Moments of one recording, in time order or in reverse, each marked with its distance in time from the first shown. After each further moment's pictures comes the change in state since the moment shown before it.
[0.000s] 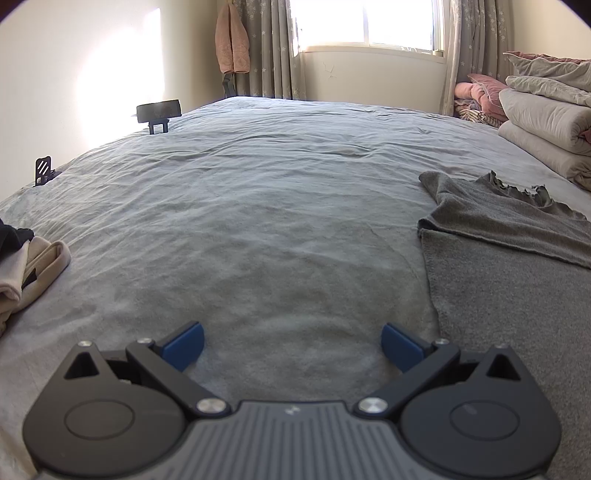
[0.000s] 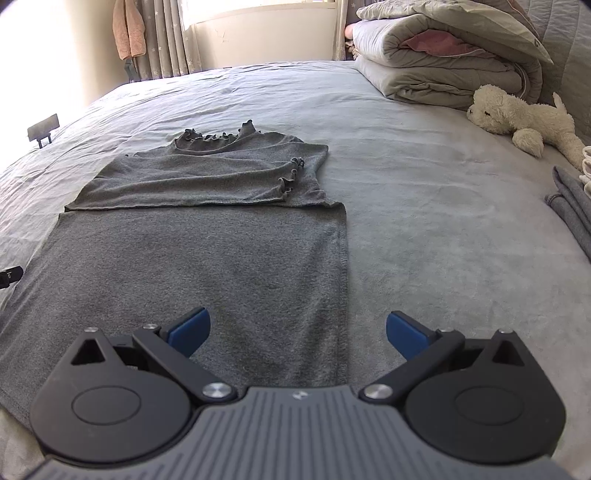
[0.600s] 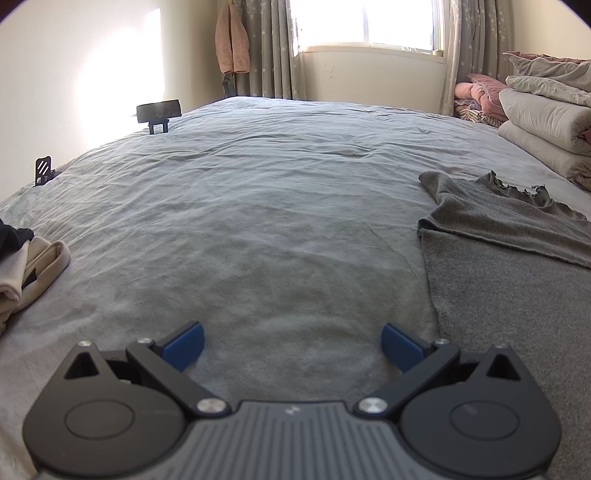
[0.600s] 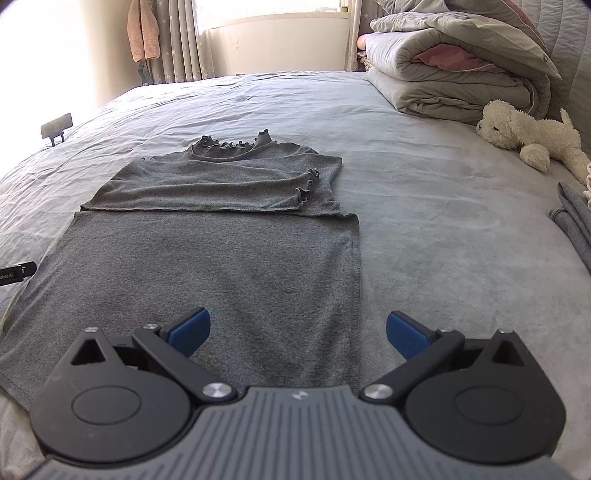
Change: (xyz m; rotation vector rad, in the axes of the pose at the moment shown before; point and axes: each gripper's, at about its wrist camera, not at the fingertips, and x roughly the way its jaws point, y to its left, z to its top) left arm 0.000 0.000 0.000 0.000 0.000 0.000; right arm -0.009 0.008 0.001 -0.024 -0.028 0.027
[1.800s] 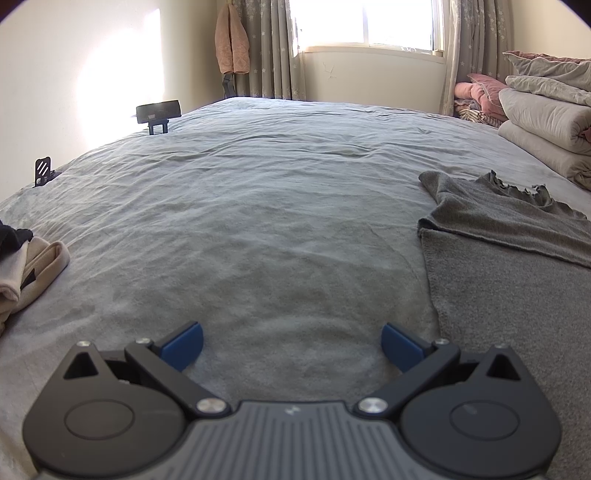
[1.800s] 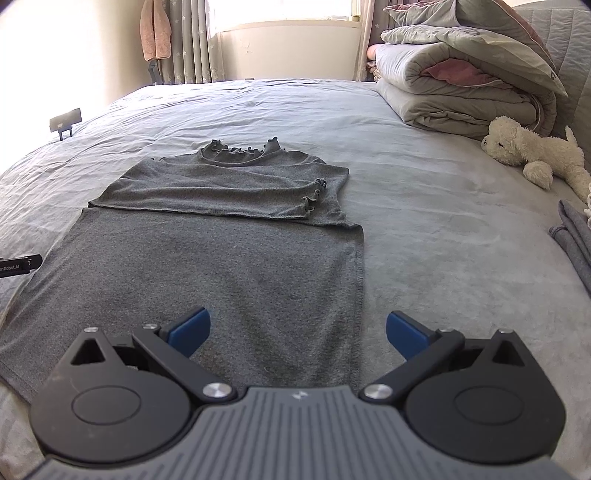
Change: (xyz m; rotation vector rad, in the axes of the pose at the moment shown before) left arm 0.002 0.000 0.000 0.000 -0.002 0.000; right arm -0.008 0.003 0.001 -0.035 -0.027 -0.005
